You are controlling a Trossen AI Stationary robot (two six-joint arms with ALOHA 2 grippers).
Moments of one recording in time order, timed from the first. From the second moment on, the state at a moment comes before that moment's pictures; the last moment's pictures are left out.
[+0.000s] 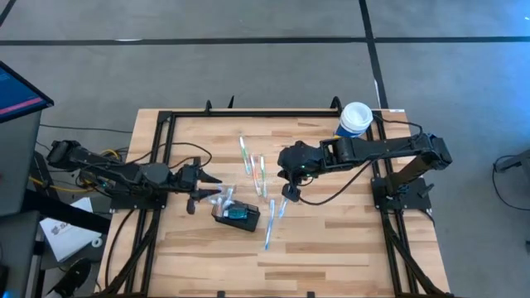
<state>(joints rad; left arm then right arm) -0.23 0.62 0.23 0.26 -0.24 -0.10 0.09 1.58 1.50 -0.80 0.16 0.34</state>
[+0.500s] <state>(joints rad) -0.23 0.54 0.23 0.26 -0.26 -0.03 -0.02 1.58 1.30 -0.88 0.16 0.58</state>
